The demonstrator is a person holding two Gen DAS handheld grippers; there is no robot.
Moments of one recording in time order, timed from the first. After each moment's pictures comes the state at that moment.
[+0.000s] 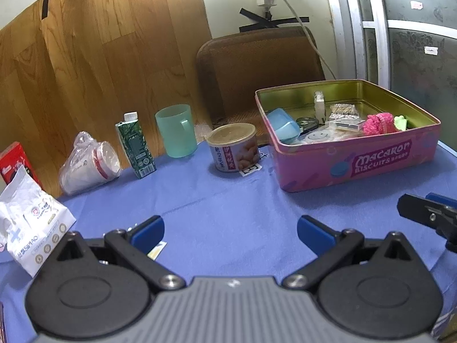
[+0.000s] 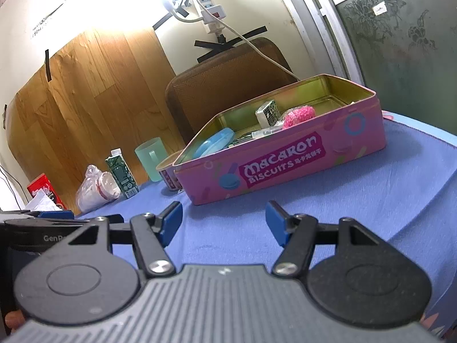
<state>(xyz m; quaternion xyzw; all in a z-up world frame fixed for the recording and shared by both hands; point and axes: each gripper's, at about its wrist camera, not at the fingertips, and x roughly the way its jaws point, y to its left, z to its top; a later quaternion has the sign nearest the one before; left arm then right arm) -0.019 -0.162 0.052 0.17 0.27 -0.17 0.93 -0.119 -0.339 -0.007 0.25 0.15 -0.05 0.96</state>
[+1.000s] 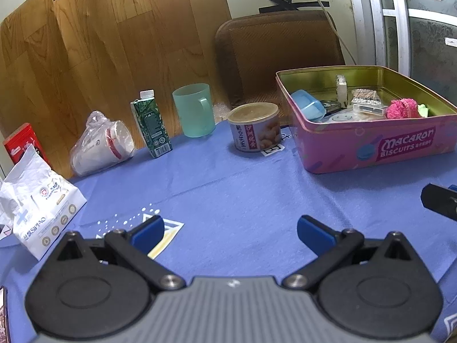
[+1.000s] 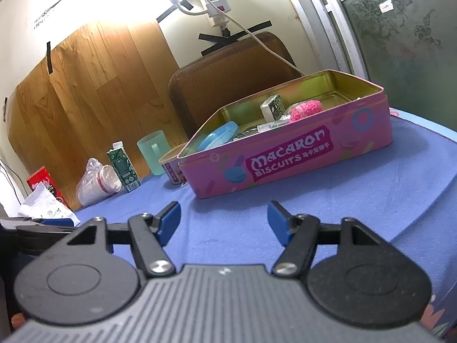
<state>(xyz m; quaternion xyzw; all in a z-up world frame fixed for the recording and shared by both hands) -0.007 -0.150 0.039 0.17 0.29 -0.14 0.93 -0.113 -0.335 -0.009 0.24 0.16 -0.04 0.96</state>
